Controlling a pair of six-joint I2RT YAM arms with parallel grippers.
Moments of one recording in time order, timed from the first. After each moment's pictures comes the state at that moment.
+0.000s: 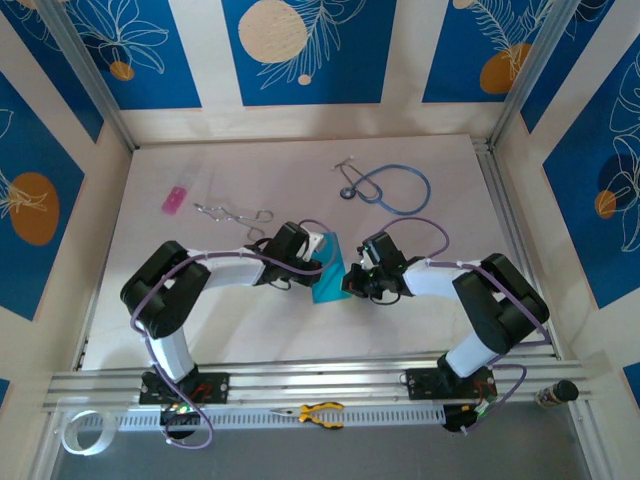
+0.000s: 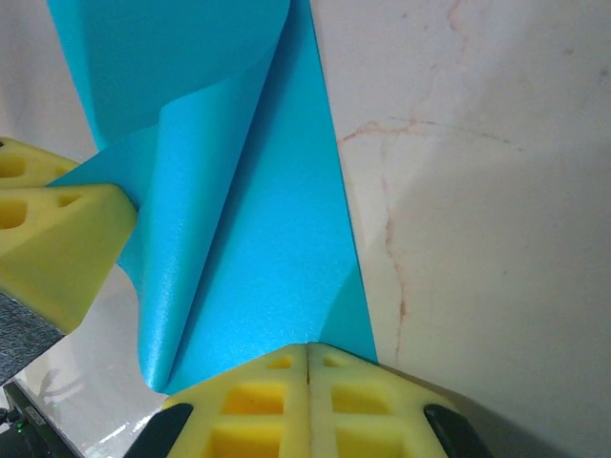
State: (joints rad) left arm -0.72 1.78 0.90 -0.05 0.25 -0.31; right arm 0.56 1.57 0.61 -0.06 -0.41 0.81
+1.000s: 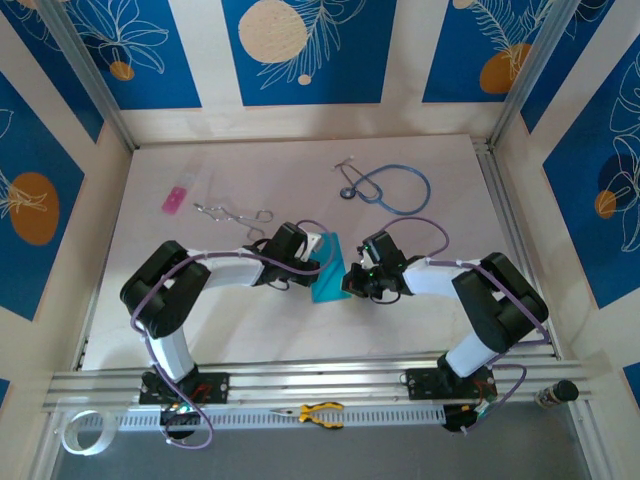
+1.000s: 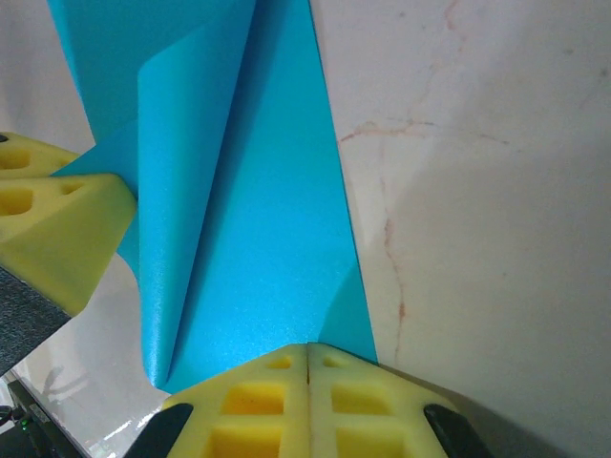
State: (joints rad) left arm -0.71 1.78 0.89 -0.04 0.24 -0.31; right arm 0.56 1.58 0.62 -0.07 -0.42 0.81
